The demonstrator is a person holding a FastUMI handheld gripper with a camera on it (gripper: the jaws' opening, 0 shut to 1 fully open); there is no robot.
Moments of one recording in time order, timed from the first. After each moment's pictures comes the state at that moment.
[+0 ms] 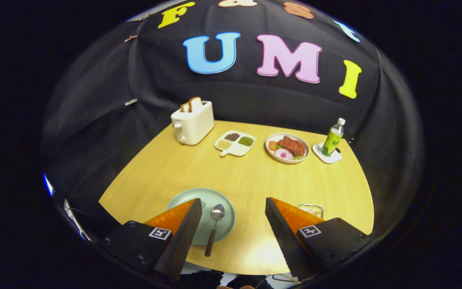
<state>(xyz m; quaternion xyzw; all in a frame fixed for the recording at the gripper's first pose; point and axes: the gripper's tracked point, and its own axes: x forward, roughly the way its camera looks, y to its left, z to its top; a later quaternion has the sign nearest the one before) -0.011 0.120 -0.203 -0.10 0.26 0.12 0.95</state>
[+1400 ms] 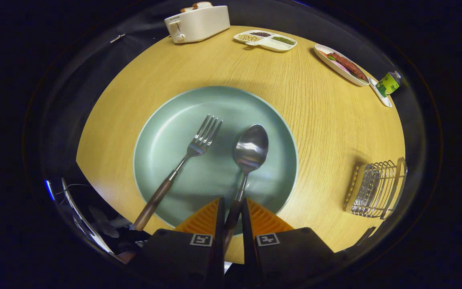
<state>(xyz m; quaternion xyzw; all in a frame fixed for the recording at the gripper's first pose) -0.006 0.148 -0.400 -0.13 0.54 0.11 0.82</state>
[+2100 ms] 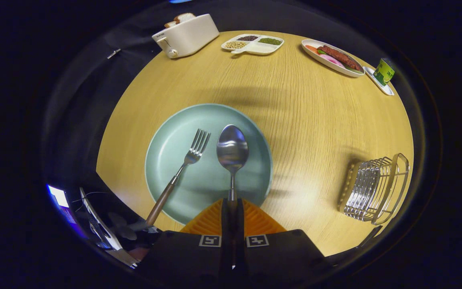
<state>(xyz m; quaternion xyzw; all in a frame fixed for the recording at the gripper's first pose) -0.004 0.128 -0.358 -0.05 0.54 0.14 0.83</state>
